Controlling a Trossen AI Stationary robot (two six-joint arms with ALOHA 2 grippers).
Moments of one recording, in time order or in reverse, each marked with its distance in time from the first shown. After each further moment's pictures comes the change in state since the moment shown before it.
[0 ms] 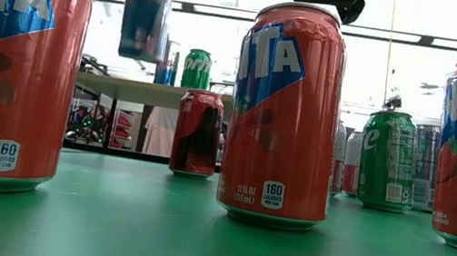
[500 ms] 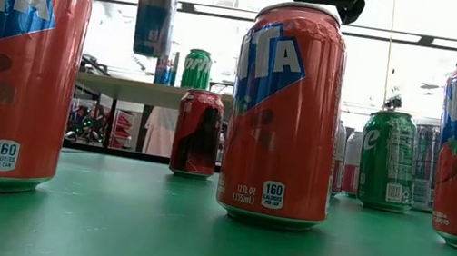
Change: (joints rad) left arm 0.185 -0.076 0.027 -0.046 0.001 0.150; right arm 0.000 0.000 0.000 -0.001 0.000 0.000
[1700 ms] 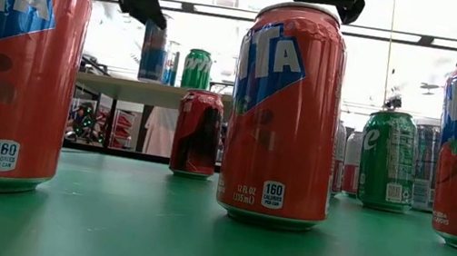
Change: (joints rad) left arm 0.788 0.033 -0.002 0.103 0.407 0.139; right arm 0.000 0.000 0.000 0.002 0.001 0.000
